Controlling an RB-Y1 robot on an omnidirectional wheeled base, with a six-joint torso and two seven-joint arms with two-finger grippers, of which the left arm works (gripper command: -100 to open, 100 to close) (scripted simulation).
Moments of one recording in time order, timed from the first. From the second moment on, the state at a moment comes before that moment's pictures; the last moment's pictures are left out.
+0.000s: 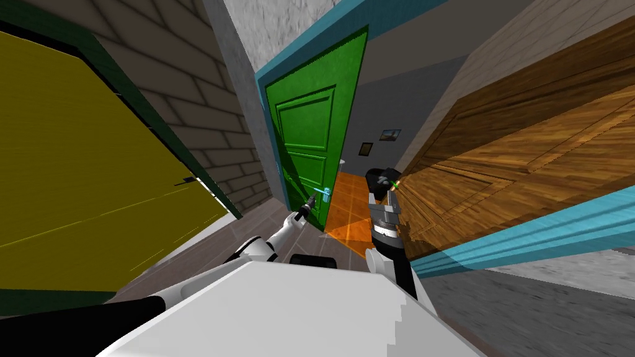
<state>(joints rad) -0.46 0.04 -0.30 -0.74 -0.08 -0.45 0.25</state>
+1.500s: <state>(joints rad) -0.47 0.03 -0.27 -0.69 -0.07 -0.46 0.24</state>
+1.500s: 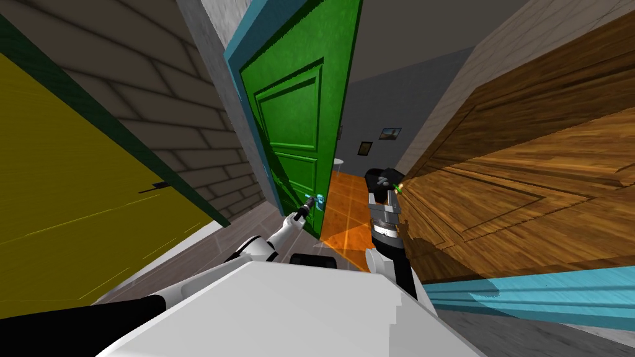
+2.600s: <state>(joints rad) -0.45 0.07 -0.18 -0.72 -0.05 -0.45 0.19</state>
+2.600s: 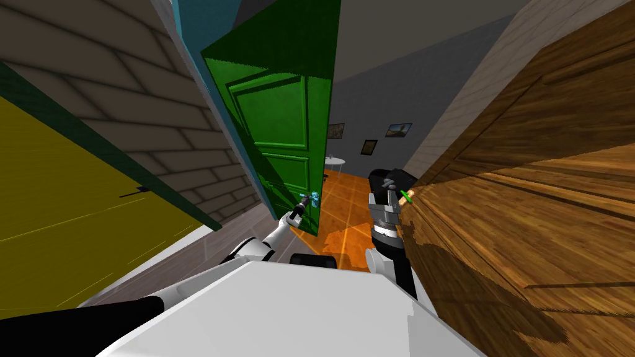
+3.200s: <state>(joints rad) -0.45 0.09 -0.10 -0.71 -0.03 -0.44 0.16</state>
